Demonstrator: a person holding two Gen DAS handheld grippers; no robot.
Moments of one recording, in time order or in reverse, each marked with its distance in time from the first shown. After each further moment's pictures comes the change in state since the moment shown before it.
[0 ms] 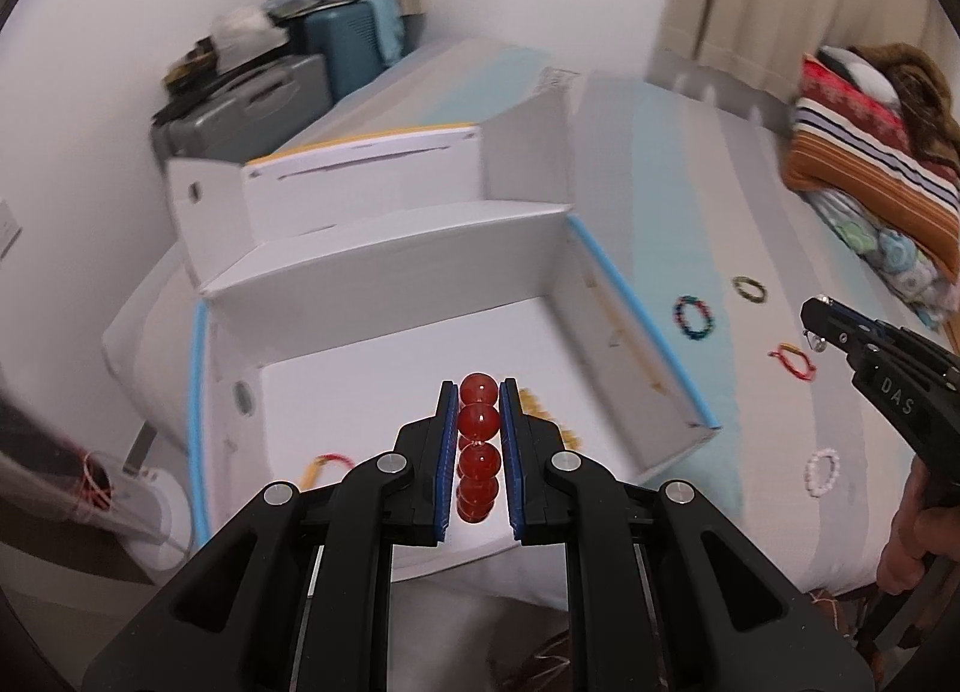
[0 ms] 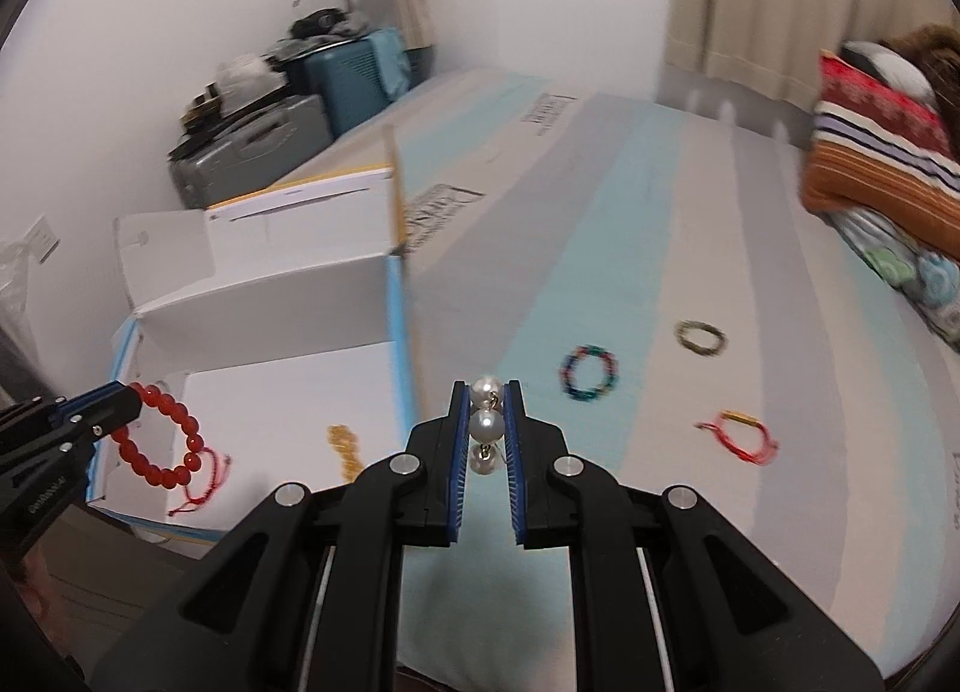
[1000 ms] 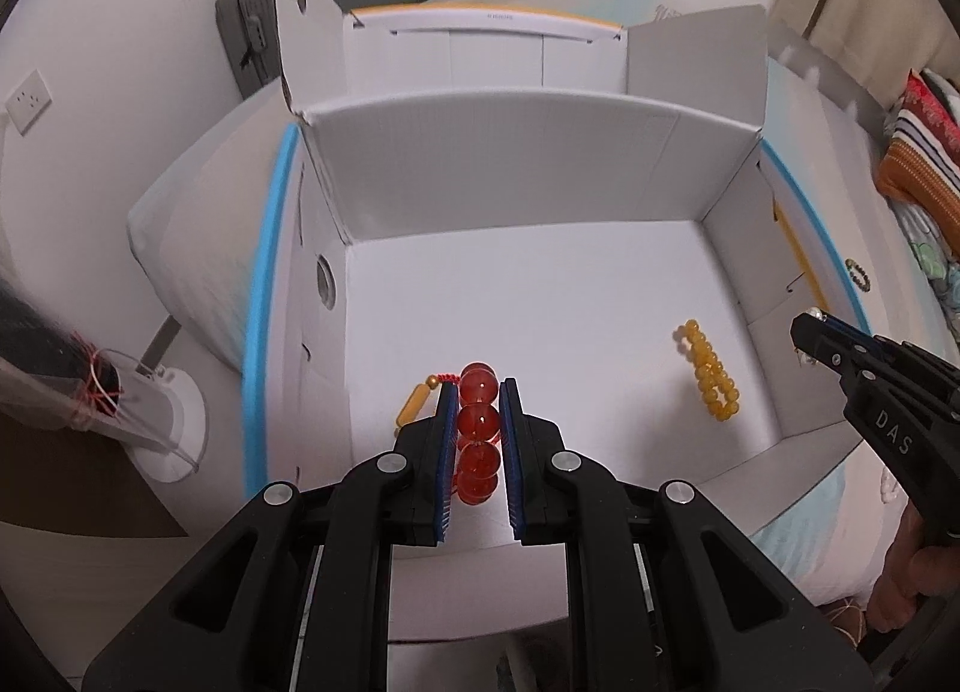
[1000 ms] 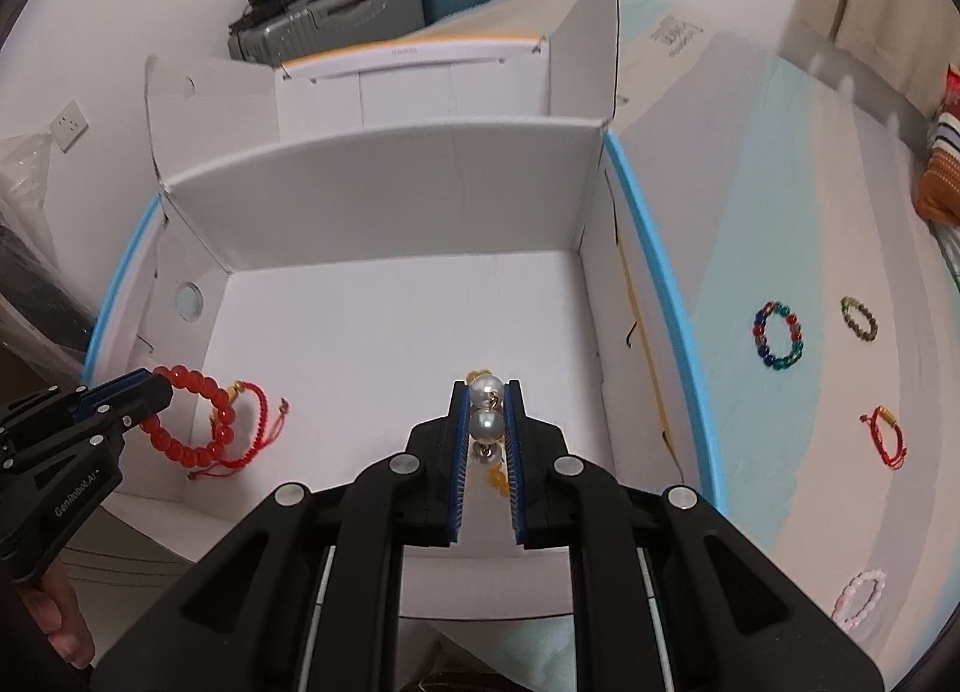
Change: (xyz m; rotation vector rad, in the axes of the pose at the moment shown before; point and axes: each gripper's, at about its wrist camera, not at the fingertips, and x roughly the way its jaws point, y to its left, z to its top) left arm 0.078 0.093 -0.039 -0.150 0.191 0.079; right arm 0.108 0.116 -0.026 -0.137 0.226 0.096
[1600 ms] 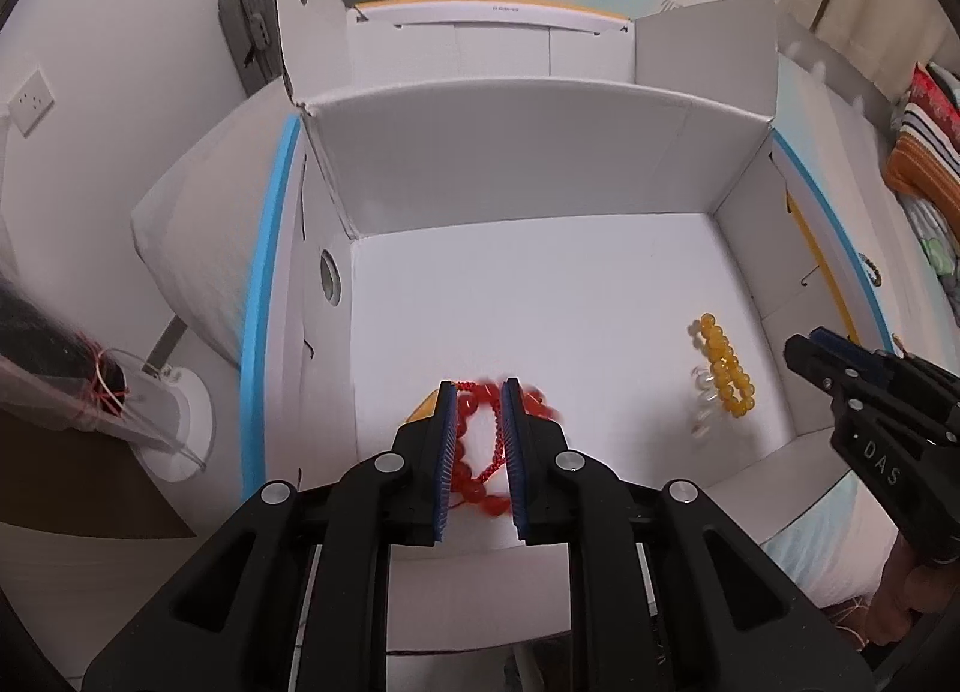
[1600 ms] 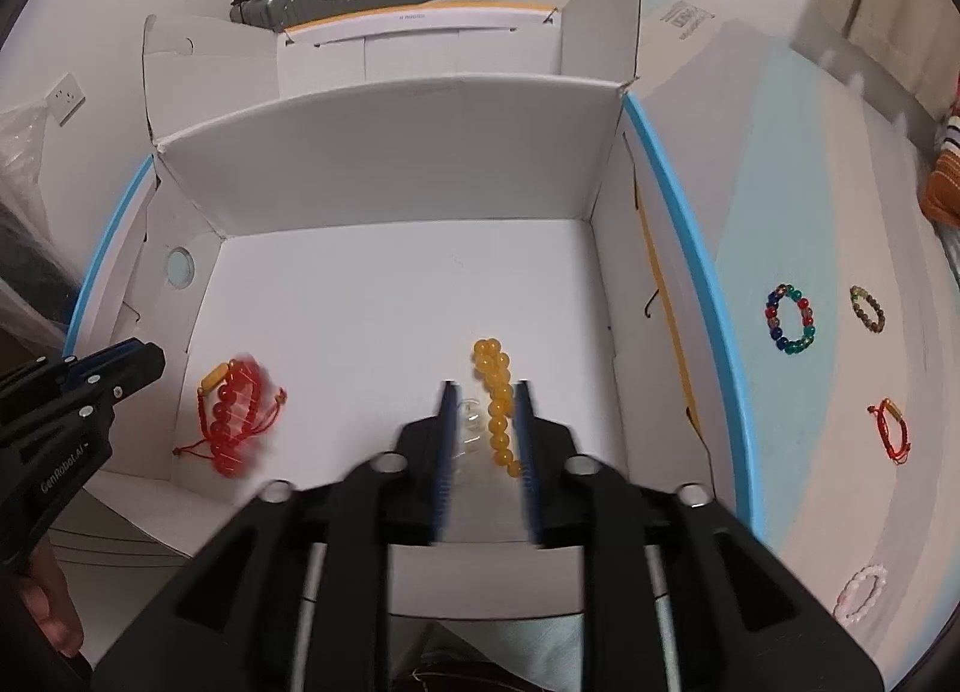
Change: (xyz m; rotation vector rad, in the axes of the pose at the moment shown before) left arm 0.004 0.000 -0.001 0.007 -0.006 0.022; right arm 0.010 0.007 -0.006 -0.022 0.032 -0.013
